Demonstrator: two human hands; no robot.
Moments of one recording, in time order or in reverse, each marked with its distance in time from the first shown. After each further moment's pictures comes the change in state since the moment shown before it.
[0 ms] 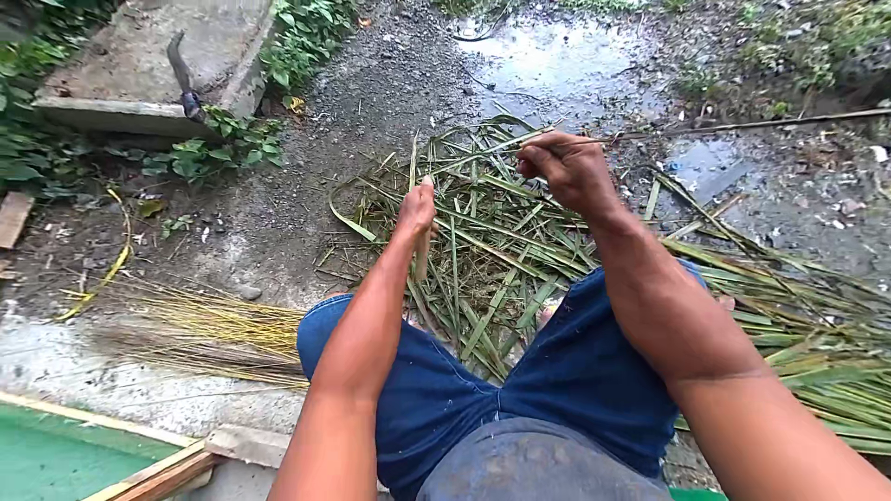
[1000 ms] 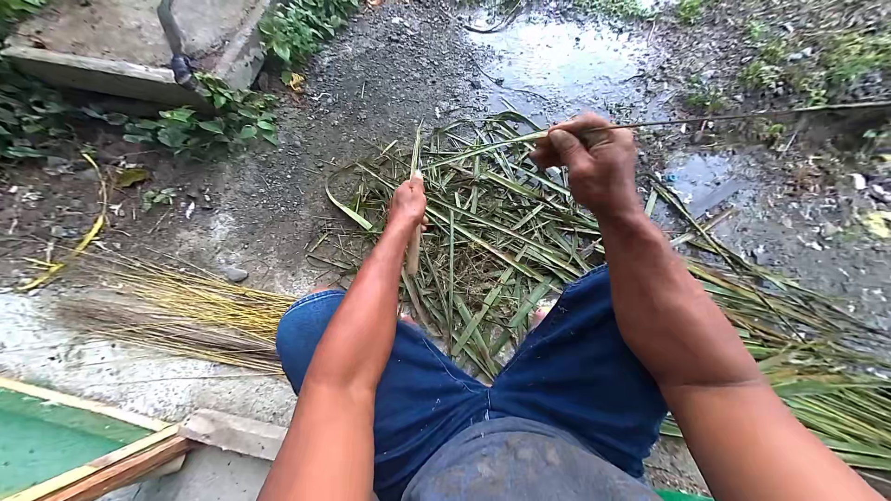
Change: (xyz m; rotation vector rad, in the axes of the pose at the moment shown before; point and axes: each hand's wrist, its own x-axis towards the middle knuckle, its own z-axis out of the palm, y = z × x) left_hand 0.015 -0.018 -0.010 -0.013 0.088 -0.084; right_hand 0.005 -0.020 0.003 0.034 0.089 0.003
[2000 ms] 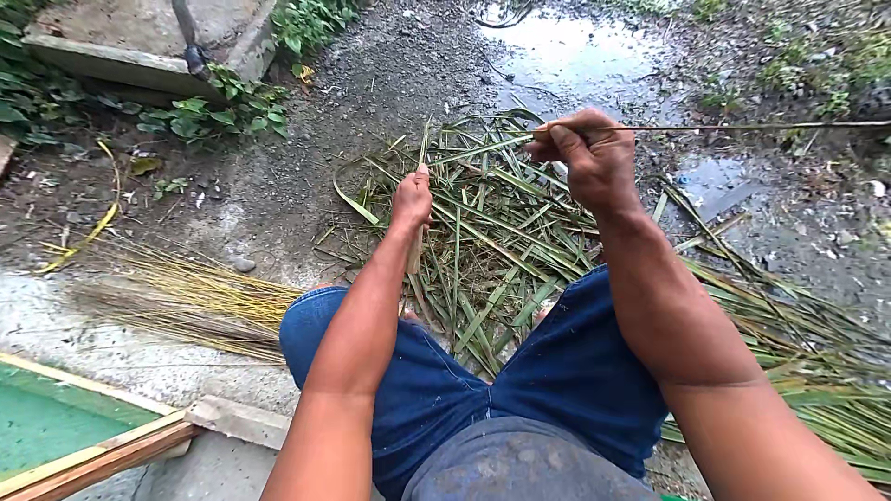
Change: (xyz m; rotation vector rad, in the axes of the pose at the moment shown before) left_hand -0.022 0.005 -0.012 -0.034 0.025 0.057; right_hand 0.003 0.001 0.017 0.160 -0.035 -0.044
